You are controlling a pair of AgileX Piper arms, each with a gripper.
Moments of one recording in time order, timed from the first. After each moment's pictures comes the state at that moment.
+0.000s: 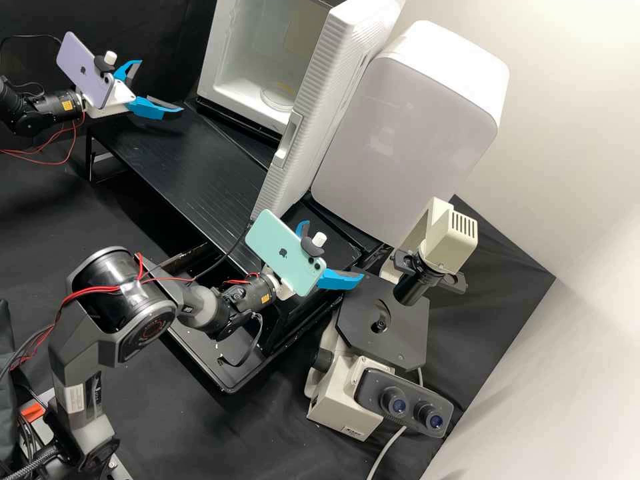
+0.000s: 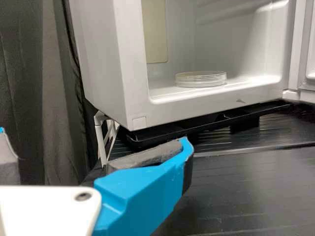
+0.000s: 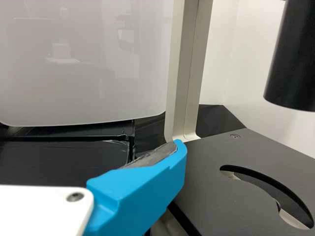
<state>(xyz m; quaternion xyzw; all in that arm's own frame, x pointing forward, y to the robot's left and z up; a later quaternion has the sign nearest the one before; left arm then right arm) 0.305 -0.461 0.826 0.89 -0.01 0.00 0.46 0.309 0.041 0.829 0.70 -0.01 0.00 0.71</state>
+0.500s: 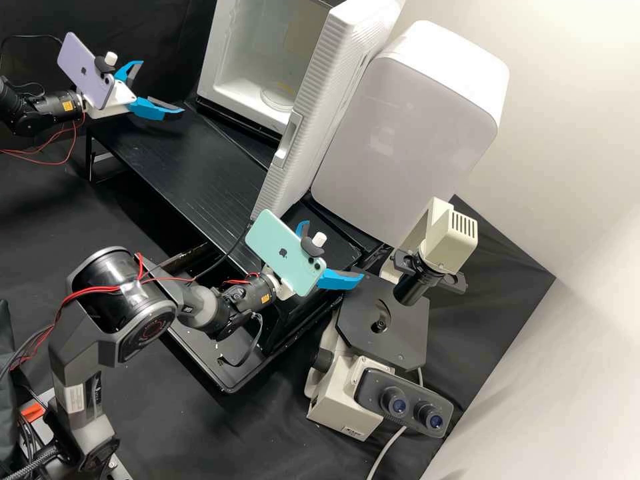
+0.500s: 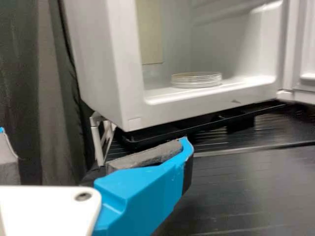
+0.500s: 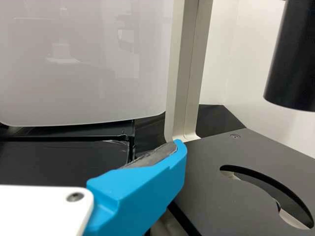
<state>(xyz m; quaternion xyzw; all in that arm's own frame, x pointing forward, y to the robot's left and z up) 0.305 -0.468 0.819 0.89 -0.02 -0.03 0.46 0.309 0.041 0.829 0.70 -0.01 0.00 0.71</state>
